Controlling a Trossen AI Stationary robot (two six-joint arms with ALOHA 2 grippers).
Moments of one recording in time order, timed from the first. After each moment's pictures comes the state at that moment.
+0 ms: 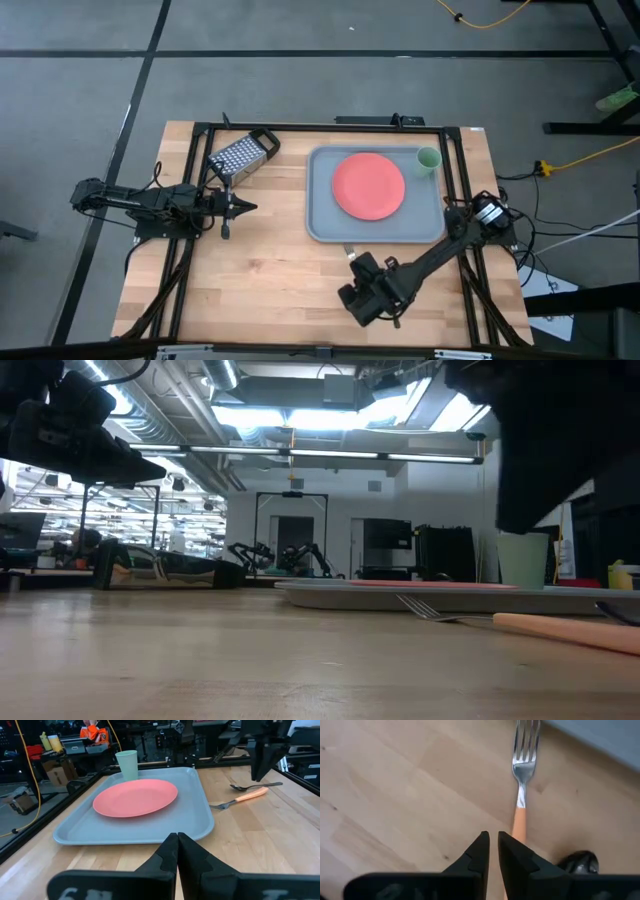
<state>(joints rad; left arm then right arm) -0.09 0.14 0.02 0.00 -0.19 0.06 0.64 1.99 1.50 -0.97 0.38 1.64</state>
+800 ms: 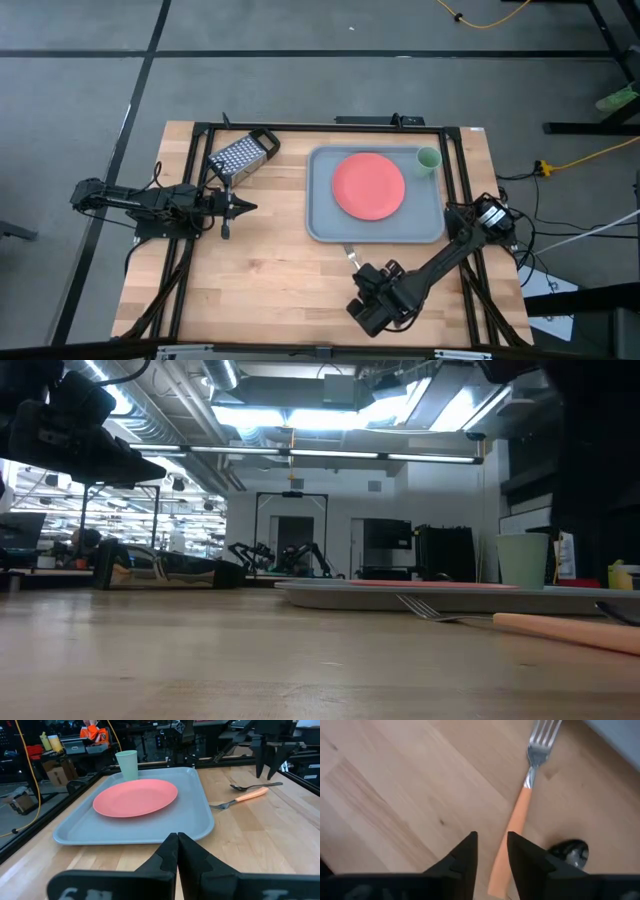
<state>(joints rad) -0.09 0.14 0.02 0.00 -0.19 0.06 0.69 1.99 1.50 -0.97 0.36 1.46</state>
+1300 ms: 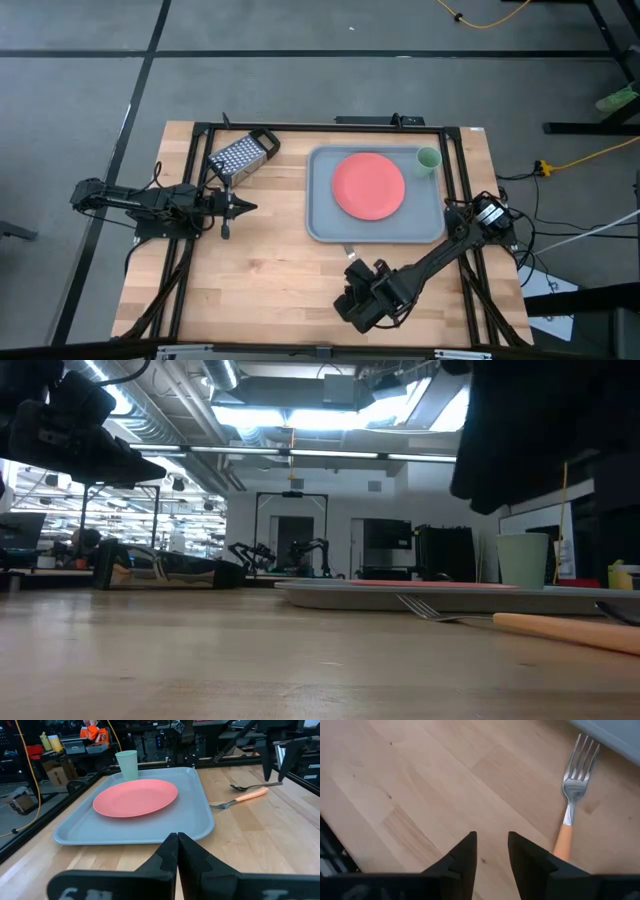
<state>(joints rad) -0.09 0.14 0.02 0.00 -0.19 0.06 0.66 1.99 1.50 -0.80 0.44 1.46</state>
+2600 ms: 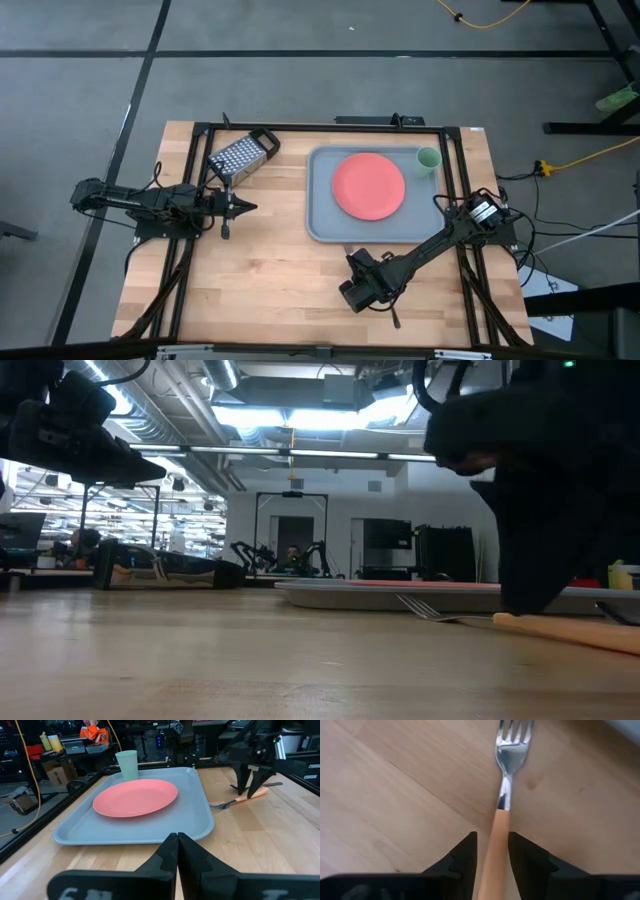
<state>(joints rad) -0.09 0.14 0.02 0.00 -0.19 0.06 0.57 2.01 1.37 -0.84 0.27 1.51</state>
